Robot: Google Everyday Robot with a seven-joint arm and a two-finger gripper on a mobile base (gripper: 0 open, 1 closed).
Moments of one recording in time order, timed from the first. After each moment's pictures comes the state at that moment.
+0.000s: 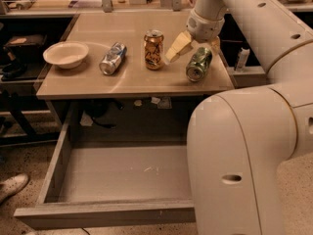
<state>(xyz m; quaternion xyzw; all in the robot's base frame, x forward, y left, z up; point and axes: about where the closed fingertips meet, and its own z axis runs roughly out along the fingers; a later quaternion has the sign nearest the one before) 0.708 -0.126 0.856 -0.23 0.97 0.08 0.07</state>
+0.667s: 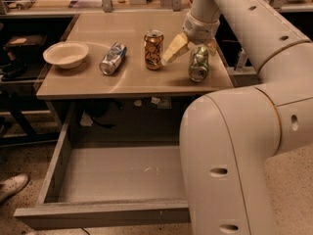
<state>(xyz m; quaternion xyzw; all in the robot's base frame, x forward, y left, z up) 0.721 -0.120 0.842 -0.22 0.97 0.07 0.06</state>
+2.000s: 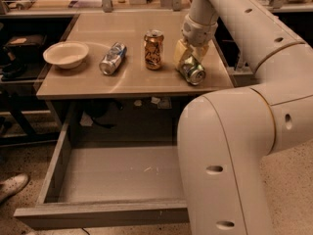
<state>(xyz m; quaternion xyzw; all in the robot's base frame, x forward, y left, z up) 0.727 -0.120 0.833 -0.22 0.97 0.07 0.06</state>
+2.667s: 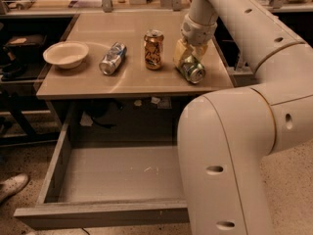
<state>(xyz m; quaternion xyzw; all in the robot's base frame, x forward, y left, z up) 0.733 -0.117 0.833 -0.22 0.97 0.07 0.08</state>
